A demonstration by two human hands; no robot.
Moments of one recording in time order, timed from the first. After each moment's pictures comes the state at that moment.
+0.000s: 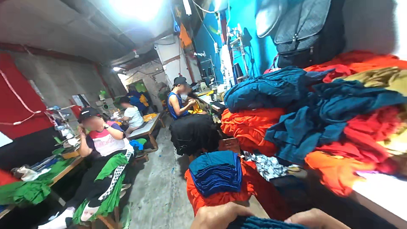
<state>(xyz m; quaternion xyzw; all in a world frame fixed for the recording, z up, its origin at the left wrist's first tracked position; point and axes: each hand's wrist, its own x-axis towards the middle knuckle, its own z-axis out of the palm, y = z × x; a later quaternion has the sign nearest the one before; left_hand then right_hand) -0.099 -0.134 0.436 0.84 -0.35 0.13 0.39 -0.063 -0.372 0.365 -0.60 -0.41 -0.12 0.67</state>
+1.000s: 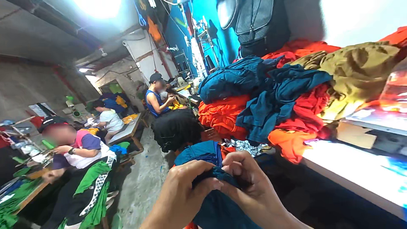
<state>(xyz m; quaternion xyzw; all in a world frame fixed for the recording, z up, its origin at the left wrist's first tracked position) -0.063 -0.141 0.469 0.87 -0.33 0.16 0.32 -0.027 -0.310 0.376 -0.54 -0.38 -0.25 0.71</state>
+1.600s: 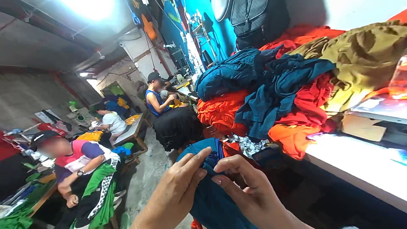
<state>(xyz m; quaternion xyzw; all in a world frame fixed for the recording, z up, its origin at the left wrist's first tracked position) -0.044 -0.143 0.471 0.88 -0.38 0.21 0.19 -0.019 -0.319 0.380 -0.54 -0.40 -0.31 0.67</state>
